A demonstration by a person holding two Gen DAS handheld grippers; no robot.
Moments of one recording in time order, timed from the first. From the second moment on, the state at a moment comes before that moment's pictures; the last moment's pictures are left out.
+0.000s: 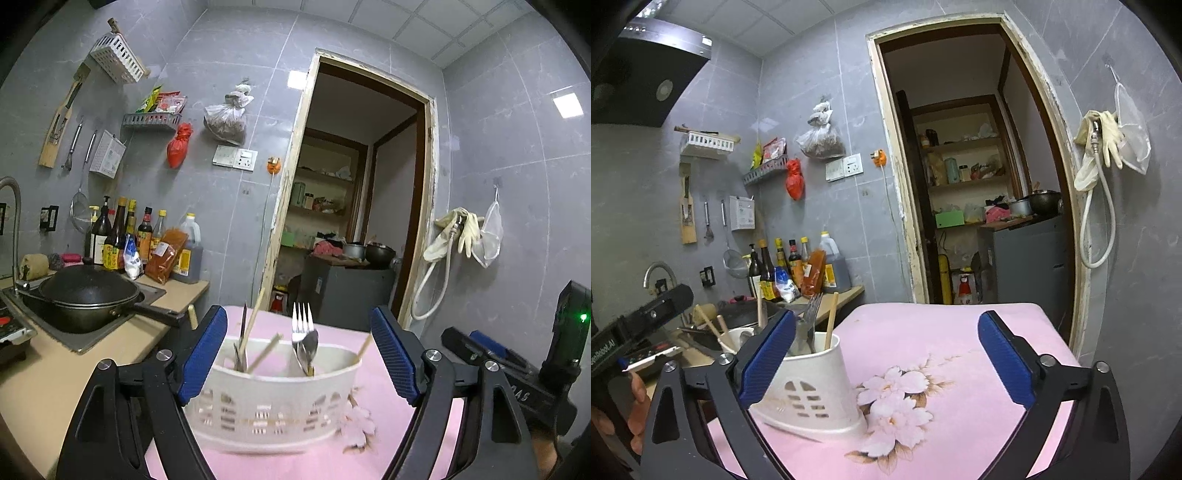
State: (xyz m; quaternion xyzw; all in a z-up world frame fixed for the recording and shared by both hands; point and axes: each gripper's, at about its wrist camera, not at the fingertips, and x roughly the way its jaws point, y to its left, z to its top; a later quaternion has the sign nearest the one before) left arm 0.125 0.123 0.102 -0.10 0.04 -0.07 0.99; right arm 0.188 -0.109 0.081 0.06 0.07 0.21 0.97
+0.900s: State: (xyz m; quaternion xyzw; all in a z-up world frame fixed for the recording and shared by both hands) left arm 0.060 0.094 0.045 -0.07 0.13 0.01 0.99; right arm 0.086 -0.141 0.055 -0.01 0.07 0.19 0.98
